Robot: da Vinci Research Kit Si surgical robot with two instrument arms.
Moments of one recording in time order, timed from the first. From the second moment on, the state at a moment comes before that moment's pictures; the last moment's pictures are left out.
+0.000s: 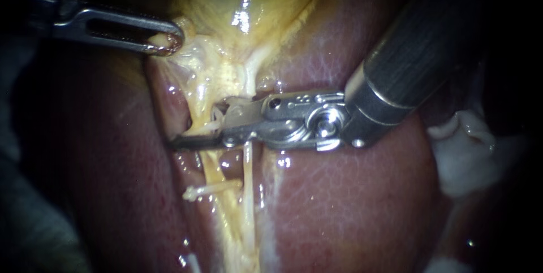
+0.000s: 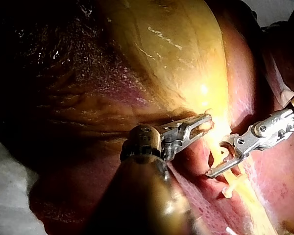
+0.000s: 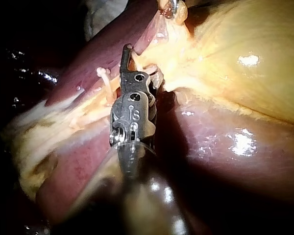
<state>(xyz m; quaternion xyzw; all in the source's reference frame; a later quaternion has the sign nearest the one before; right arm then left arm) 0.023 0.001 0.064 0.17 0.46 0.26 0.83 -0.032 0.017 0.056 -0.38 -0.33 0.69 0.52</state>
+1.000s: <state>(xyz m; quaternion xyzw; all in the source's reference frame) 0.020 0.001 0.064 0.33 0.48 0.25 0.77 -0.032 0.017 0.056 -0.38 -0.33 0.69 0.52</state>
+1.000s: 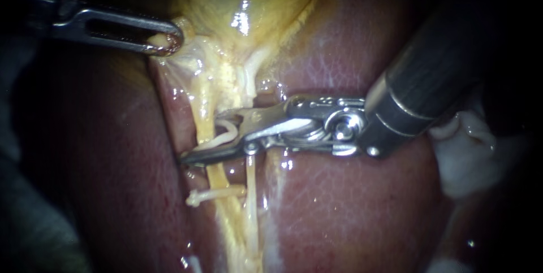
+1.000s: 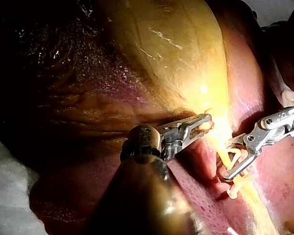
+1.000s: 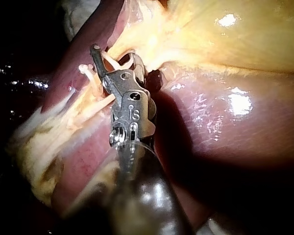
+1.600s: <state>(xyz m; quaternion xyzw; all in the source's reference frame) 0.017 0.000 0.063 0.37 0.46 0.25 0.77 -0.032 0.017 0.056 -0.38 -0.33 0.69 0.52</state>
